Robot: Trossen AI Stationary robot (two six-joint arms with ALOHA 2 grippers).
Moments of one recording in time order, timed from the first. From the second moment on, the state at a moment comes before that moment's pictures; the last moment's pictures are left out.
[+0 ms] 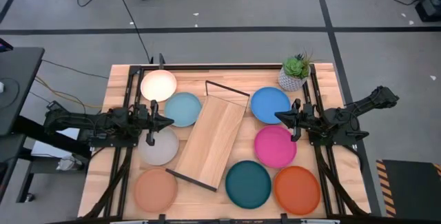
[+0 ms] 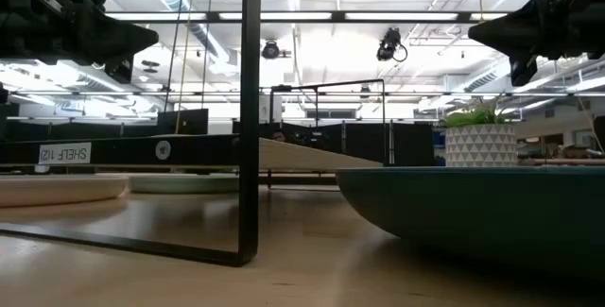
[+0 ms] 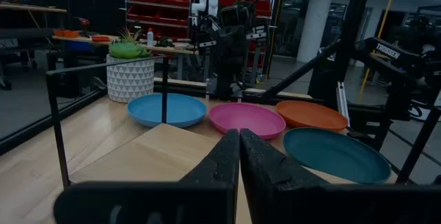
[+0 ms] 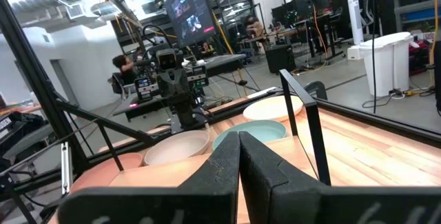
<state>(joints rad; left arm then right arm) -0.07 0.16 0.01 0.22 -0.13 -0.12 0.38 0.27 0.01 0.40 0.62 0.21</state>
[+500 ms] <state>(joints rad) -0.07 0.16 0.01 0.22 -0.13 -0.15 0.38 0.27 0.01 0.40 0.62 0.21</state>
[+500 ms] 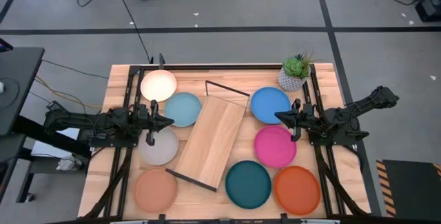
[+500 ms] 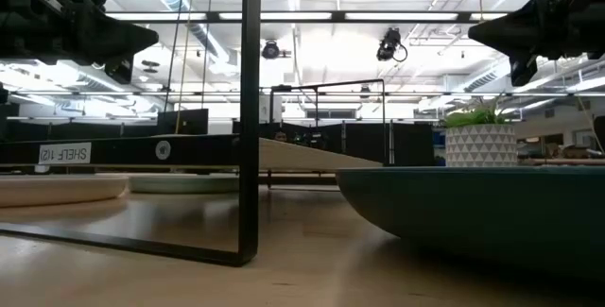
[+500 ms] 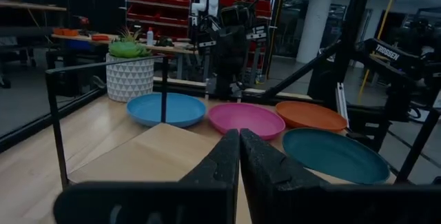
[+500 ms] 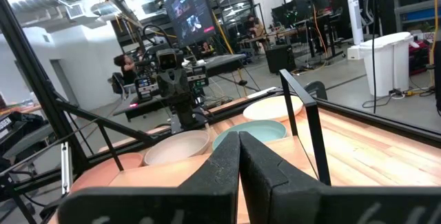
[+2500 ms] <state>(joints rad) -0.07 0.16 0.01 0.36 -0.14 -0.35 0.11 1.42 0.80 -0.63 0.47 0.44</state>
